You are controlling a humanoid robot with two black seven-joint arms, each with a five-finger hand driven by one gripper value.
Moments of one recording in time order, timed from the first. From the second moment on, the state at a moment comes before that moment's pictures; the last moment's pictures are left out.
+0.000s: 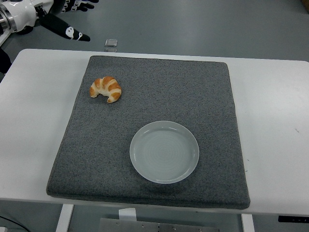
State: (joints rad) left arm -1.25 0.89 -0.19 -1.08 0.79 -0.28 -0.33; right arm 0.00 0.00 -0.12 0.10 -0.02 -0.05 -0.06
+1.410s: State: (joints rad) left arm -1.05 0.59 -0.02 -0.86 0.94 0.04 -0.37; right arm 0.00 0.00 -0.12 0.10 -0.02 -0.05 -0.06
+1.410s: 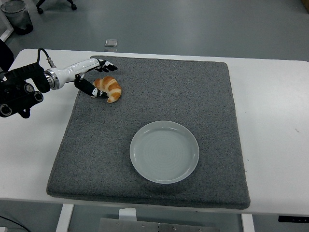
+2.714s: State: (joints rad) left arm -1.00 0.49 -0.01 -0.69 0.92 0.03 -0.46; right arm 0.00 0.00 -0.12 0.10 -0.02 -0.05 -0.06
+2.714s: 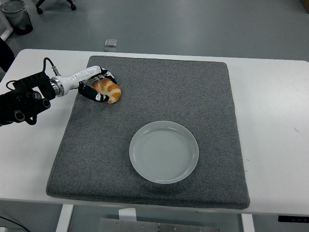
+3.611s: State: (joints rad) left arm -1.15 0.60 -0.05 -0.70 0.91 0.03 -0.51; right arm 0.00 0.00 -0.12 0.10 -0.02 -0.05 -0.06
